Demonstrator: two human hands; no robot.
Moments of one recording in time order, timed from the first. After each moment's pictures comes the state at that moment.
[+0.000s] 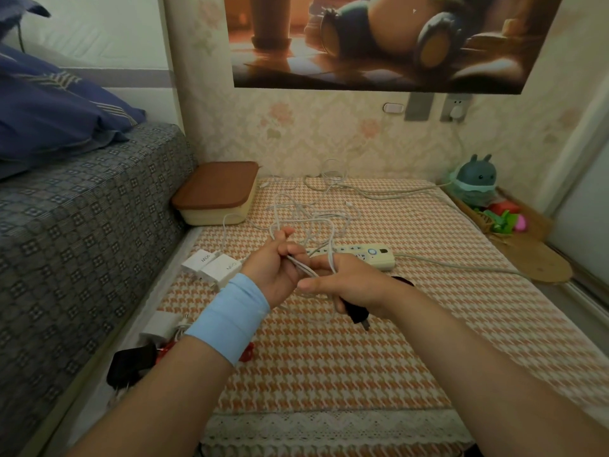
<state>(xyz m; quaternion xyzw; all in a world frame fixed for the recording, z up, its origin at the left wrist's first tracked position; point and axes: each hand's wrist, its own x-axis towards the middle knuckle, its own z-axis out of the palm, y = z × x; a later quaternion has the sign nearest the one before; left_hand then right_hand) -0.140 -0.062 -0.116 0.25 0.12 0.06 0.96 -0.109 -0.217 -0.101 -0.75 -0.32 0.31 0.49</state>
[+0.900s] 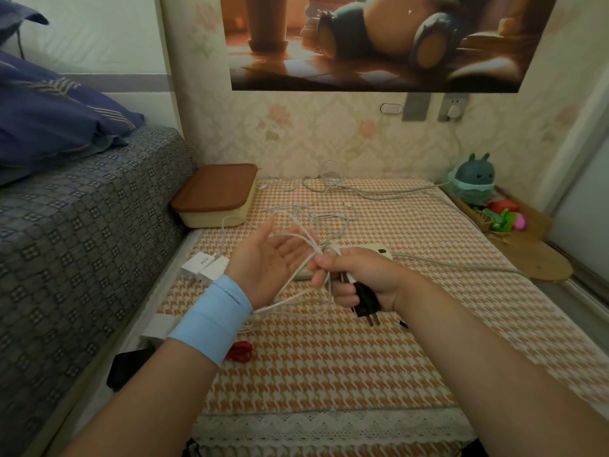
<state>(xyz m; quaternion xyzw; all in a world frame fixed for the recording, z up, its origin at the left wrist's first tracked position) -0.155 -0.050 -0.103 0.38 0.06 -0.01 0.92 -0.092 -0.228 -0.099 -0.58 -0.22 0.45 0.64</state>
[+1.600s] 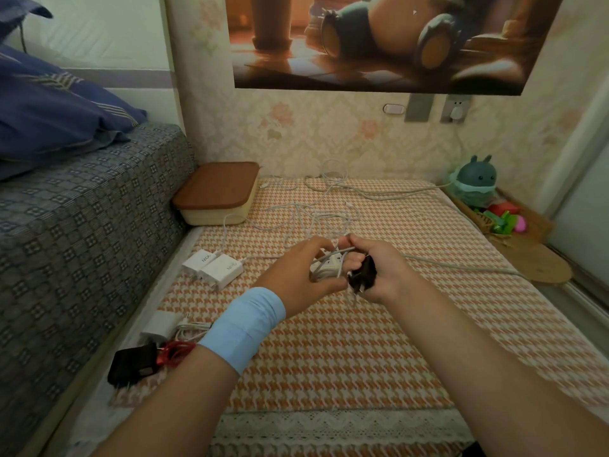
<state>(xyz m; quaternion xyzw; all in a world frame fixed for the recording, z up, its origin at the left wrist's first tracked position) -0.159 -0.075 -0.120 0.94 -0.02 0.13 0.32 -0.082 -0.218 -0.105 -0.38 0.08 0.34 0.85</state>
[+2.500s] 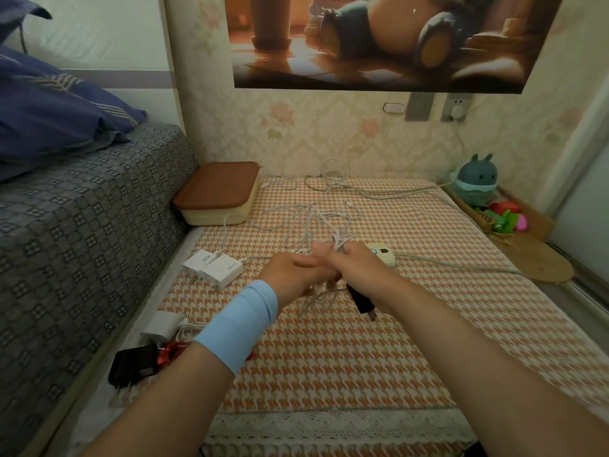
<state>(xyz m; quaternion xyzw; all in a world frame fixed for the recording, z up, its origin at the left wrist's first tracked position) -0.162 -0.080 -0.114 0.75 0.12 0.04 0.65 -0.097 -0.214 -0.106 -0.80 -0.26 0.20 0.51</state>
